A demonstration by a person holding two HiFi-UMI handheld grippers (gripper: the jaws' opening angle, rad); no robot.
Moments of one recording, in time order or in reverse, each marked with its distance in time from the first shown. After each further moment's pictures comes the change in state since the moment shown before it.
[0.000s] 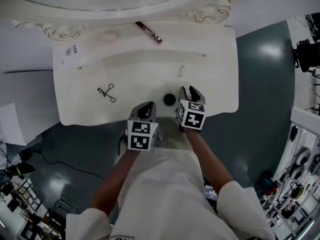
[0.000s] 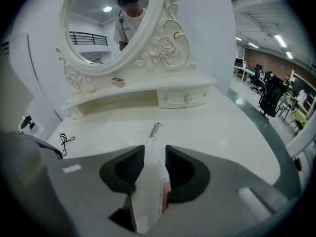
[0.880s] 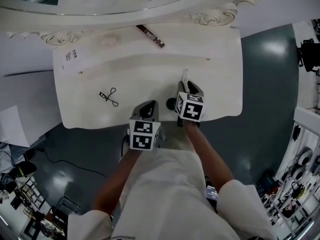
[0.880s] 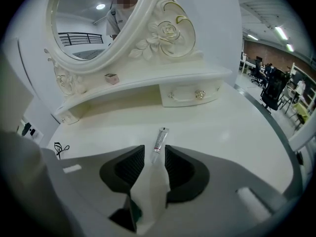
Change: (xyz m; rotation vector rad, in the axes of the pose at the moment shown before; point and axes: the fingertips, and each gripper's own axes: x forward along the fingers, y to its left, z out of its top) left arm 0.017 0.012 0.014 0.001 0.025 0.006; right arm 0.043 0.012 0.018 0.046 0.058 0.017
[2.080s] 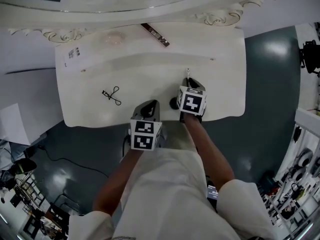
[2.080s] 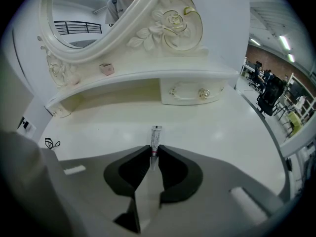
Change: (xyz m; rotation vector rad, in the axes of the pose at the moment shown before) left arm -0.005 0.009 -0.001 -0.013 -0.006 0.011; right arm 0.016 -0.003 0.002 -0.042 0.068 -0.074
